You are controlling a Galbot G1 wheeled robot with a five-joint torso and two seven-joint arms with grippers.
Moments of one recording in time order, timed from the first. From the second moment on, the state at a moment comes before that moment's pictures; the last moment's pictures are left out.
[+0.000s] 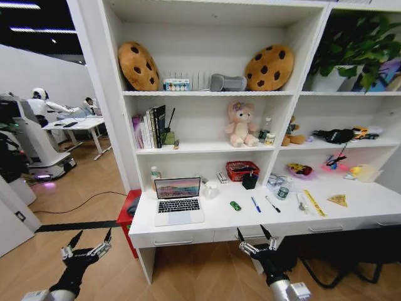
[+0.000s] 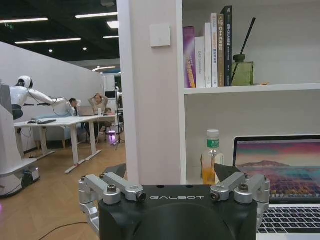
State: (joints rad) left arm 1.95 -1.47 -1.01 -2.37 -0.37 0.08 0.13; right arm -1.85 1.38 0.61 2.16 0.20 0.22 -0.10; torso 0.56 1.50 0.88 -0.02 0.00
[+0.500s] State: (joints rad) left arm 1.95 -1.47 -1.01 -2.37 -0.36 0.08 0.13; right arm -1.87 1.38 0.61 2.18 0.20 0.29 -0.16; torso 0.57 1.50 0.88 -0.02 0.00
